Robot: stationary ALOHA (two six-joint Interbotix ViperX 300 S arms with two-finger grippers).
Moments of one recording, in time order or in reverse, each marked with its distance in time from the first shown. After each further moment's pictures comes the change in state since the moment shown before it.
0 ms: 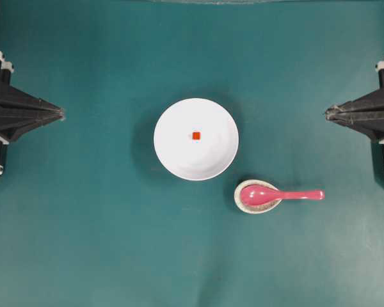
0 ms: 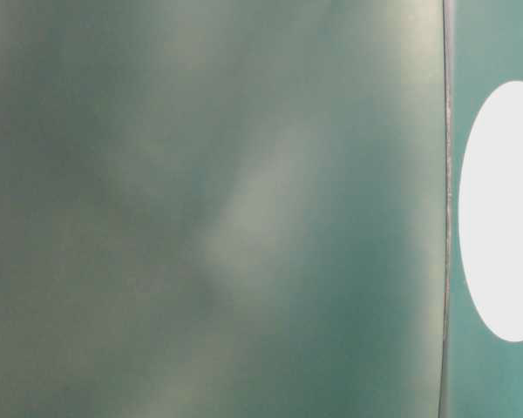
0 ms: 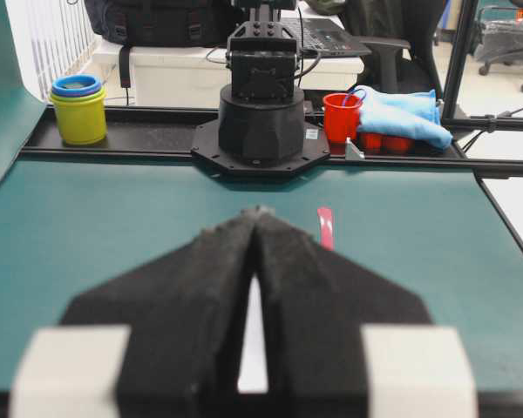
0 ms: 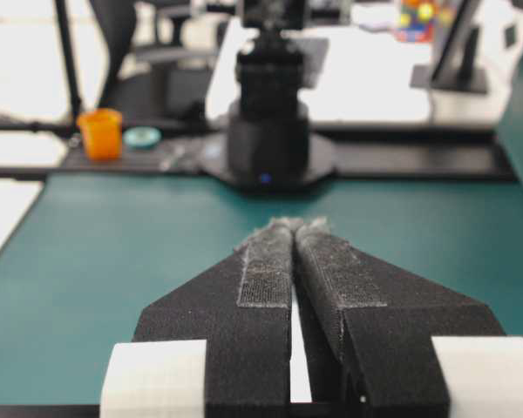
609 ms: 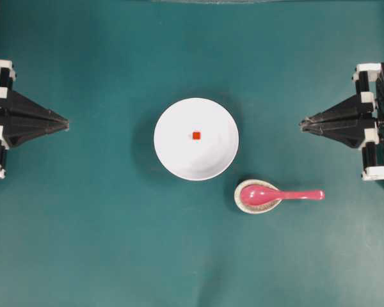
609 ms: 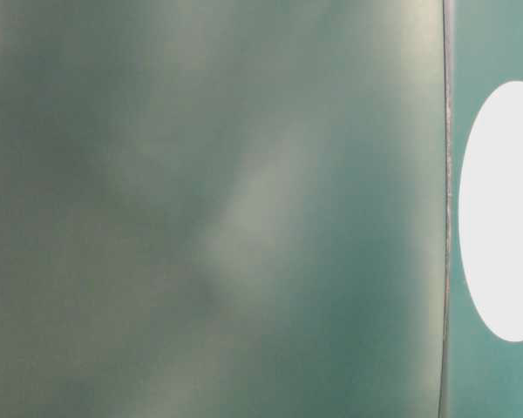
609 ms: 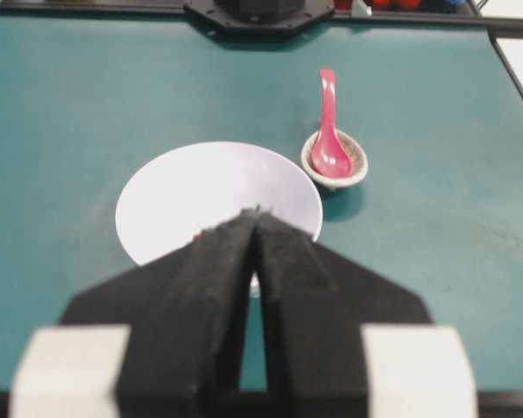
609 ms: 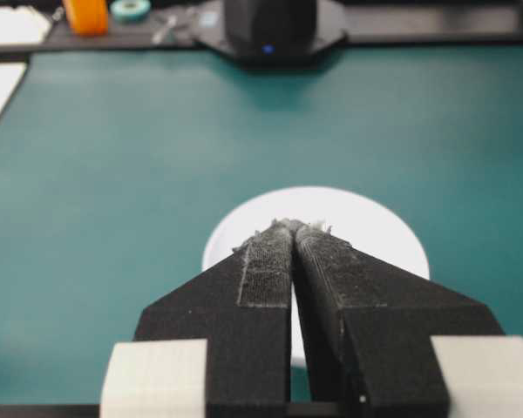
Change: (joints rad) left arm -0.005 -0.005 -0.034 0.002 0.291 -0.011; right arm -0.003 0.138 -0.025 0.021 0.100 0.025
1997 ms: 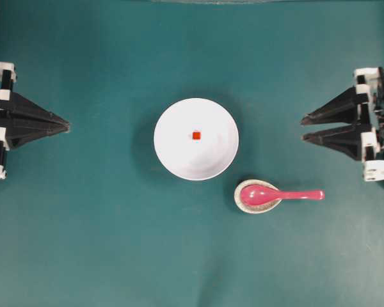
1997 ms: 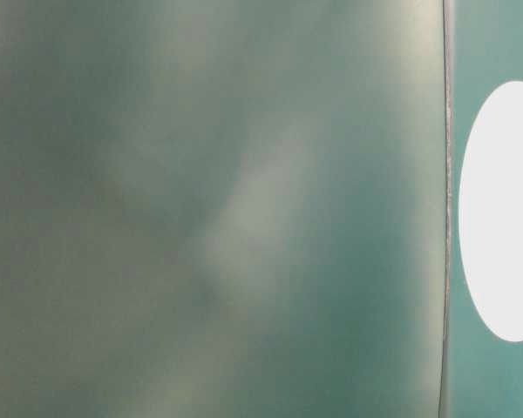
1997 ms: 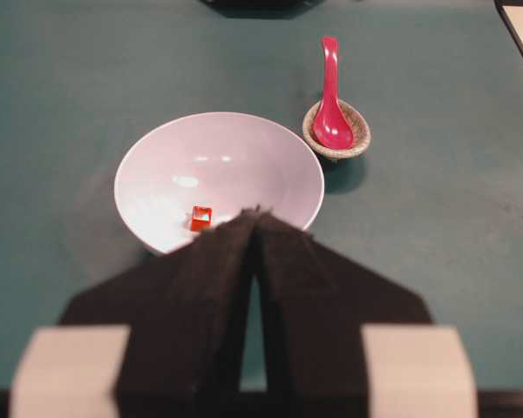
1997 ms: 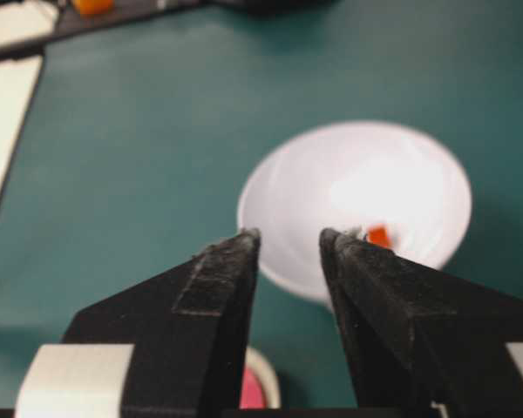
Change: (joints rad) left arm 0.000 0.006 0.000 0.000 0.038 0.000; right arm 0.000 0.011 -0.032 0.110 0.164 0.117
